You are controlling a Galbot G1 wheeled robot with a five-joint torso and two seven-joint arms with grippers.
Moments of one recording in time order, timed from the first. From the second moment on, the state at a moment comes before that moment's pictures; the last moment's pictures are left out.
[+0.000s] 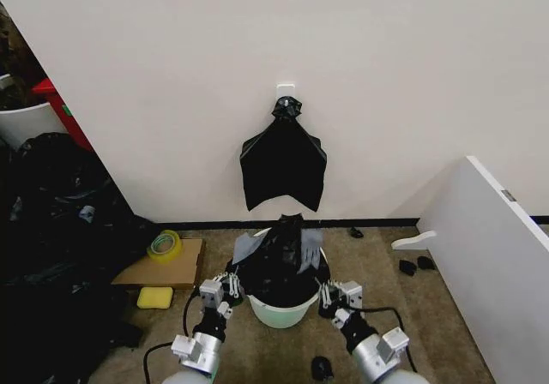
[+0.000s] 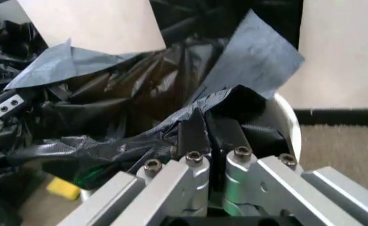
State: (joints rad) left arm 1.62 -1.25 -0.21 -1.95 -0.10 -0.37 -0.22; right arm -1.51 0.85 -0.07 2.13 0.56 0.19 0.34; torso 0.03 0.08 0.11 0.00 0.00
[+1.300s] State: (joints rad) left arm 1.74 -1.23 -0.15 -1.88 0.29 -0.32 -0.53; right arm -1.72 0.73 0.14 1.95 0.35 0.44 -0.03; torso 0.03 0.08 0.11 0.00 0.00
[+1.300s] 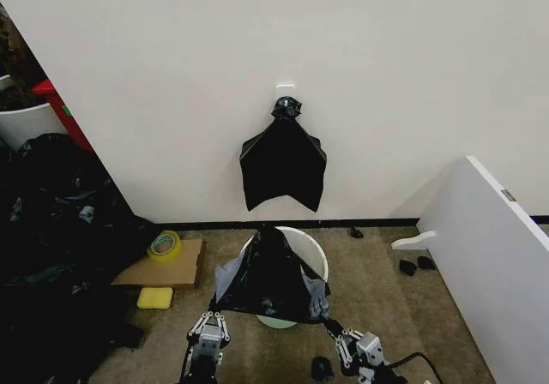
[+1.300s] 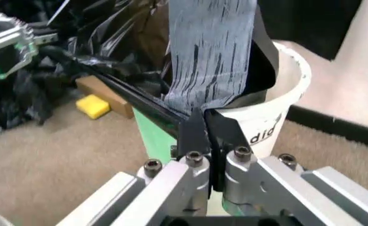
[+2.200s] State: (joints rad) left arm 1.77 -1.18 -0.12 -1.97 0.23 -0.18 -0.58; right arm -1.70 0.66 0.09 2.14 0.46 0.15 0.24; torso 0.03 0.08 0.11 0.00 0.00
